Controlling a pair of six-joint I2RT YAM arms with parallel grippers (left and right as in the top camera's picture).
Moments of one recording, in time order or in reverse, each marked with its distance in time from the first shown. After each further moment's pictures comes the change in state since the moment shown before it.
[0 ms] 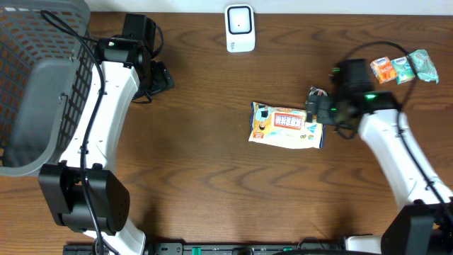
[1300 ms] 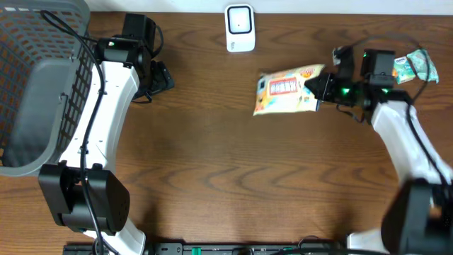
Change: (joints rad) left arm 0.000 0.000 0.000 0.000 0.000 0.000; right arm -0.091 0.074 -0.011 0.428 -0.584 -0.049
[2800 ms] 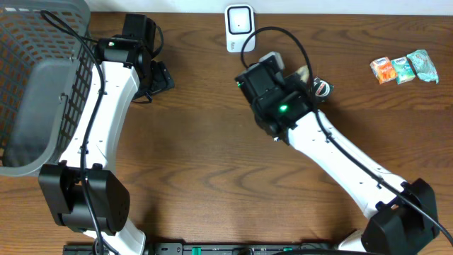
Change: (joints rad) left arm 0.000 0.000 0.000 0.000 0.000 0.000; right arm 0.661 0.043 0.203 -0.326 1.502 -0.288
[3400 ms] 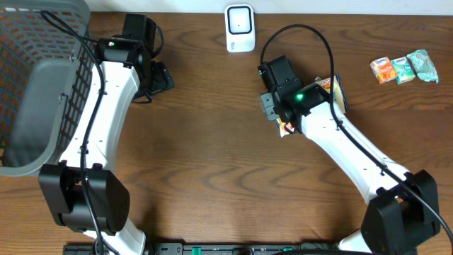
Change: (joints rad) left arm 0.000 0.000 0.000 0.000 0.000 0.000; right arm -0.116 0.029 -0.032 0.021 -0.605 0.184
